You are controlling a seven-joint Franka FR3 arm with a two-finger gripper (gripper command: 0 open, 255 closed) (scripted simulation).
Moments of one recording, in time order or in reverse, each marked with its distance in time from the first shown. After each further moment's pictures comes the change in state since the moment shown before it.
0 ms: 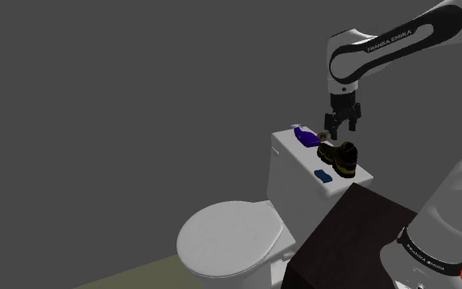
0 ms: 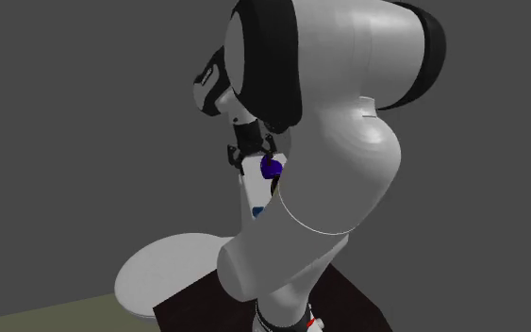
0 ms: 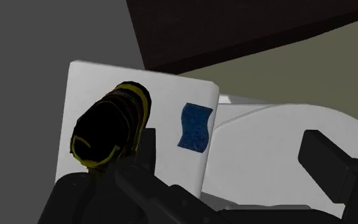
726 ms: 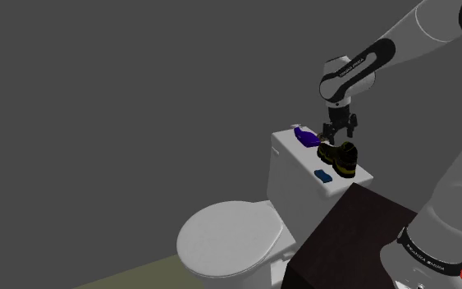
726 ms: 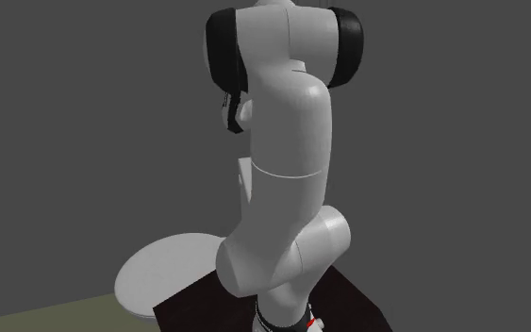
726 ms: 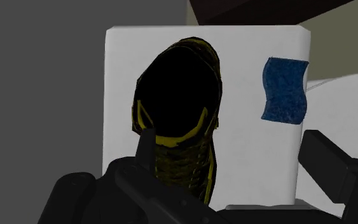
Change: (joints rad) arm -0.084 0.386 -0.107 0.146 -0.017 0.237 -0.025
